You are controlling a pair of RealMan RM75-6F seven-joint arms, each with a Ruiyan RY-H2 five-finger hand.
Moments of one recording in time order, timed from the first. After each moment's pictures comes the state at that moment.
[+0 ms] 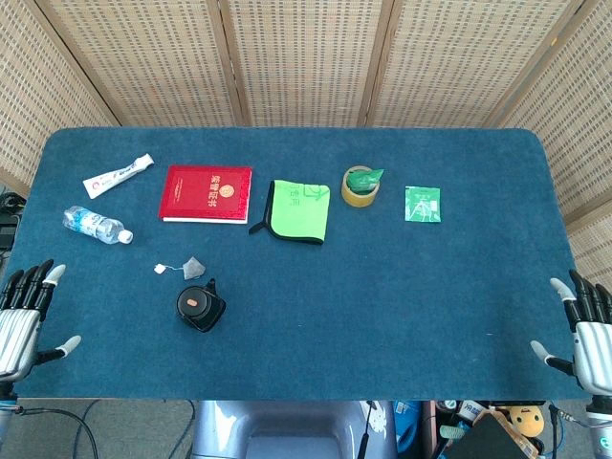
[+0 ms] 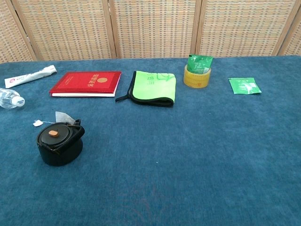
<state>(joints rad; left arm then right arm) -0.08 -1.08 -0.02 -1.76 1.51 1.50 0.17 0.02 -1.13 0.09 -1.57 -1.48 1.55 0.04</state>
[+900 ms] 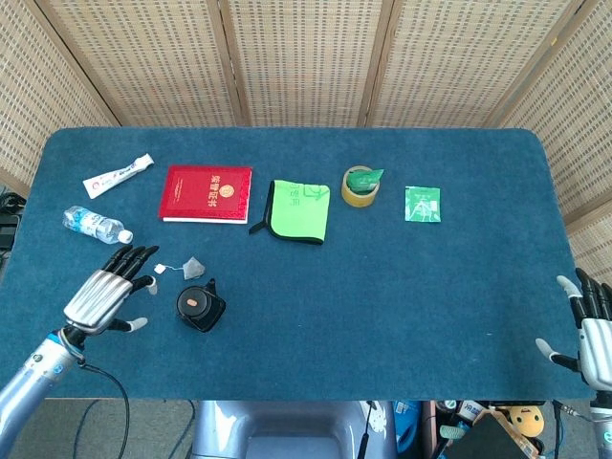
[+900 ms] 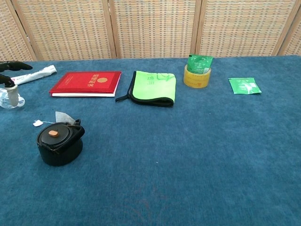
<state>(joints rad) -0.41 -1.14 -0.05 -1.58 1.64 1.11 -0.03 0.03 -1.13 0.10 -1.55 -1.43 1.51 0.06</state>
